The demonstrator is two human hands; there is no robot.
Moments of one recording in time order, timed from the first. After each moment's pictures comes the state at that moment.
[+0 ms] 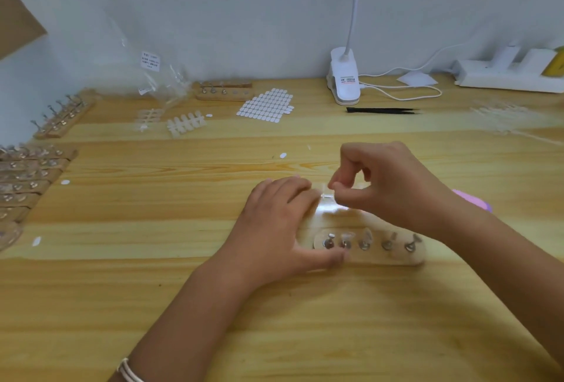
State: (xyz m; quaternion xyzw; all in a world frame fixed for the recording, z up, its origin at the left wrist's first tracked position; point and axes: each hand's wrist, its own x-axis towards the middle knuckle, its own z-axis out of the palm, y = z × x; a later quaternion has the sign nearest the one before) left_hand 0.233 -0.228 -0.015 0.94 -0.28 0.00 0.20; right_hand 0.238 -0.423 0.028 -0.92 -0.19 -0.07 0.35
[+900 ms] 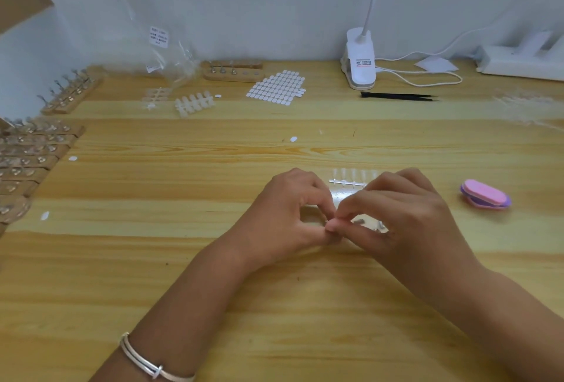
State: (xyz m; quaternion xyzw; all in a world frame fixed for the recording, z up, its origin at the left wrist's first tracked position) left_hand 0.233 -0.225 -0.012 0.84 -0.29 -0.07 0.45; right_hand 0.187 -0.404 -0.008 -0.90 -0.24 -0.29 0.23
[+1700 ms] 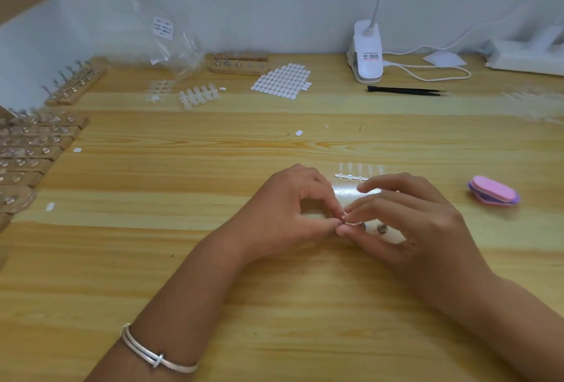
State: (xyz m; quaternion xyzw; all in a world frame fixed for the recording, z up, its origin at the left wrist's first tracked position) left_hand 0.234 -0.219 -0.009 0.84 -0.29 -0.08 0.45; right_hand 0.177 -0.407 -0.017 -0.89 -0.24 -0.28 0.26
